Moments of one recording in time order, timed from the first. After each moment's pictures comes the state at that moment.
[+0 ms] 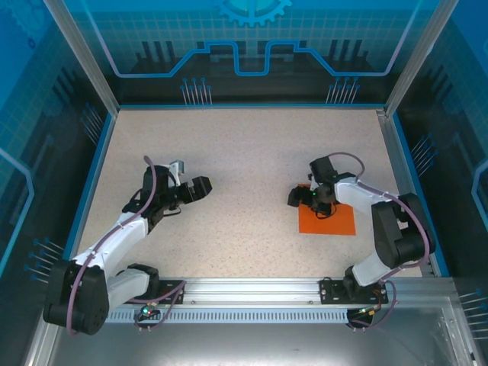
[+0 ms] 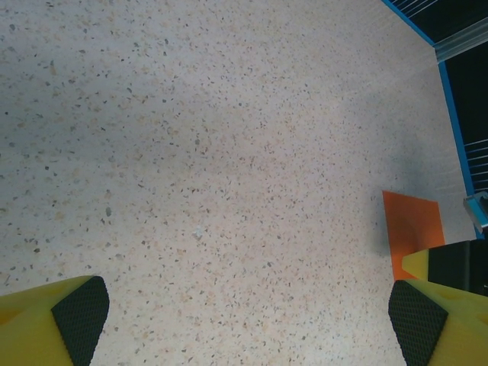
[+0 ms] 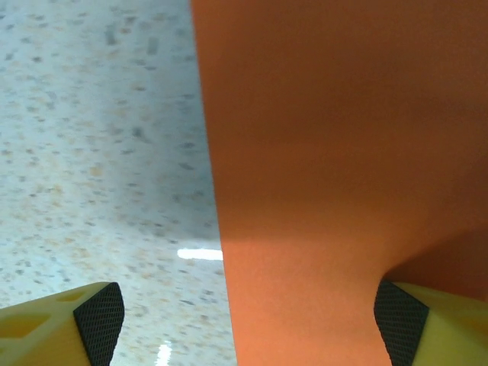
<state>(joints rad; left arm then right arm) -0.17 1.09 0.55 -0.12 0.37 -0.59 0.30 1.57 0.83 -0.54 -0.20 0.53</state>
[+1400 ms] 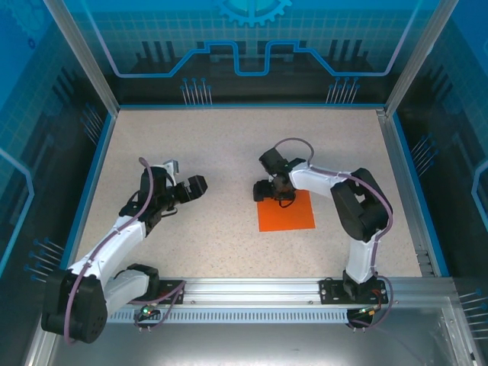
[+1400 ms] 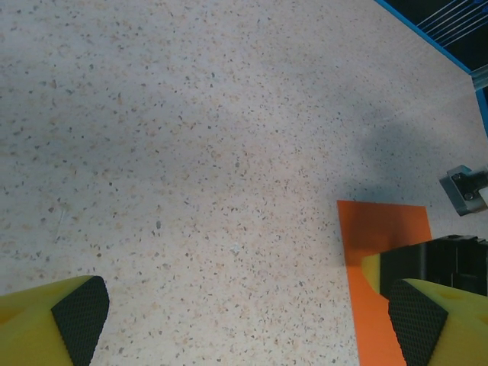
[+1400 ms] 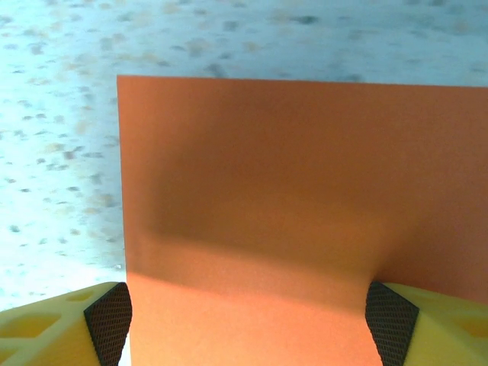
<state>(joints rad) -0.17 1.04 0.55 -0.17 0.24 -0.59 0.60 1.91 1.21 -0.58 -0.05 0.53</state>
